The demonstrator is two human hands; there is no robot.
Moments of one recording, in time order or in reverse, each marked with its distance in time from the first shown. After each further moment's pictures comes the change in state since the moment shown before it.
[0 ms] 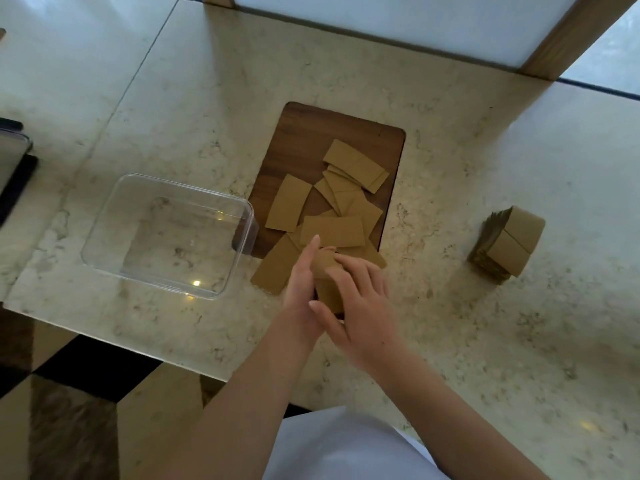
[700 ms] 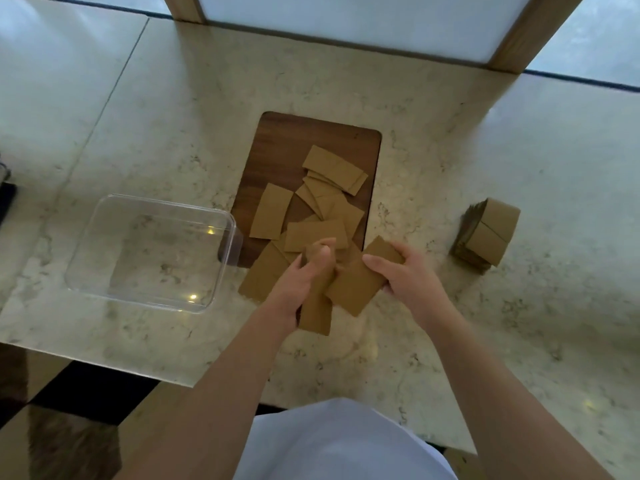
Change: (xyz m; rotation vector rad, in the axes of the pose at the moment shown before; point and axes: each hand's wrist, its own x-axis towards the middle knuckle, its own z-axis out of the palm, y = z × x) left_hand 0.006 0.015 0.001 0.451 -0.025 0.127; right_hand 0.037 0.060 -0.060 0.865 -0.102 0.929
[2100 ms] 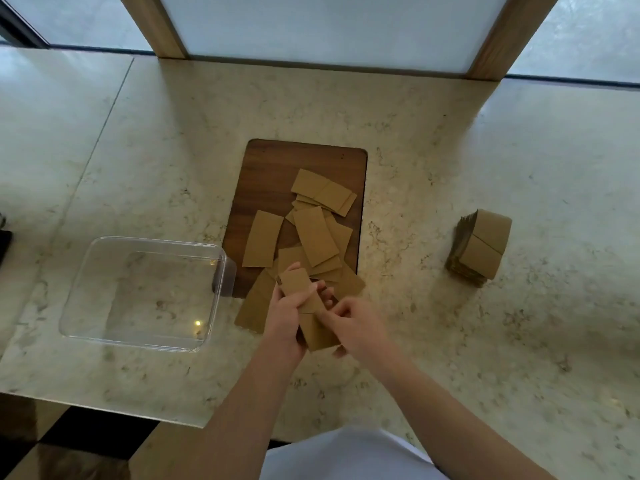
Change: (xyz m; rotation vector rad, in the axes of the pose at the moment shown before) left_hand 0.009 -0.009 0.002 -0.267 0.294 0.037; right_hand -0.009 0.022 0.057 -0.257 -0.117 0.171
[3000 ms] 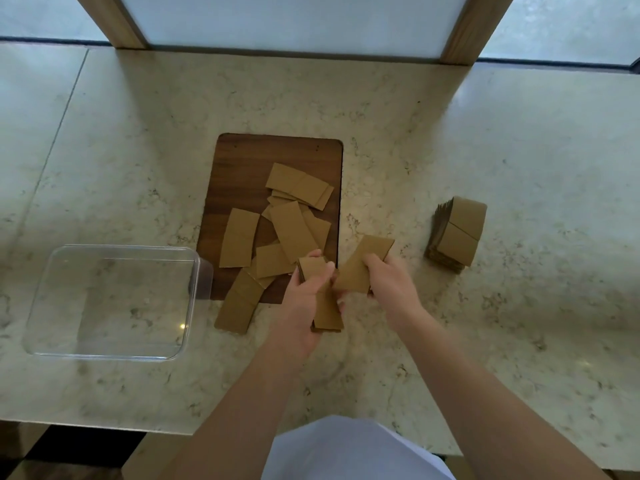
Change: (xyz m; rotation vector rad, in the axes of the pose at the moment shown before) left_hand 0.008 -0.022 0.049 0.083 -0.186 -0.056; right_hand 0.025 -0.011 -0.071 0.341 0.320 0.079
